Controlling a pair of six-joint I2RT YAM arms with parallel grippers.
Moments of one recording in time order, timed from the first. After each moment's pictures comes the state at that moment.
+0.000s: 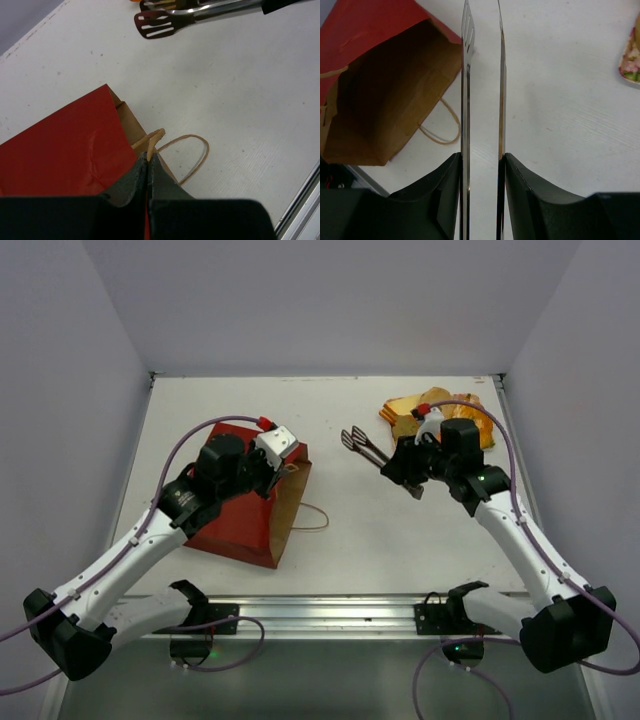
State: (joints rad) left arm -0.64 1.02 0.99 -0.41 0.13 0.16; right arm 0.27 1.11 0.97 -0.47 -0.36 0.23
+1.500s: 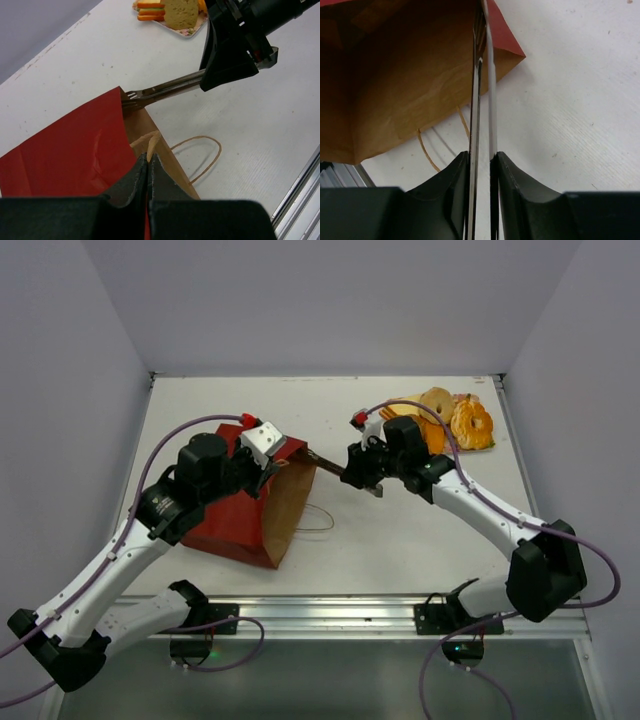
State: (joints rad) left arm -0.64 0.94 1.07 -0.51 0.12 0.15; right arm 0.54 1.38 1.01 -0.26 -0.36 0.11
